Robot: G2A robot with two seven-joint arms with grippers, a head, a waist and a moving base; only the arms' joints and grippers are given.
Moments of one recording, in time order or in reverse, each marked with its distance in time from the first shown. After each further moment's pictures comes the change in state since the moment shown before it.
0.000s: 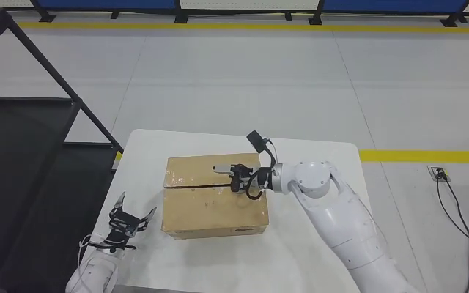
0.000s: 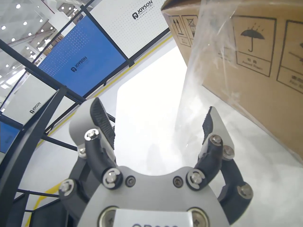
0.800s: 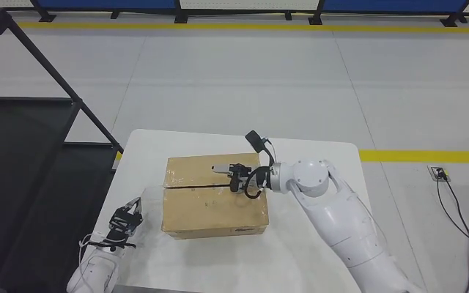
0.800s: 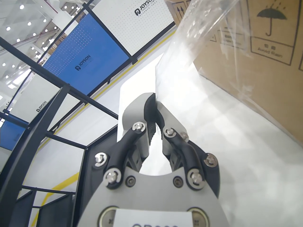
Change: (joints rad) left arm -0.012 -0.004 -0.003 0.037 -0.005 0.030 0.013; right arm 0.024 0.000 -0.027 0.028 0.021 0.002 -0.010
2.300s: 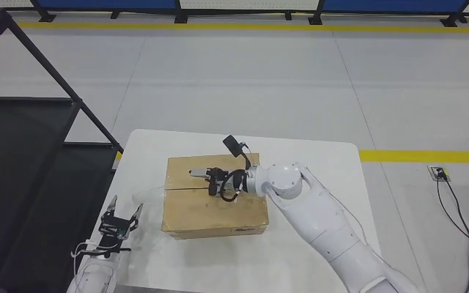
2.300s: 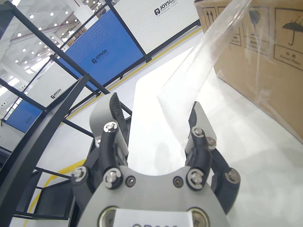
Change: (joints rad) left arm 0.072 -0.016 -0.044 -0.063 -0.073 0.081 0.007; right arm 0.099 -0.102 -0.189 0.193 0.145 -0.092 -0.121
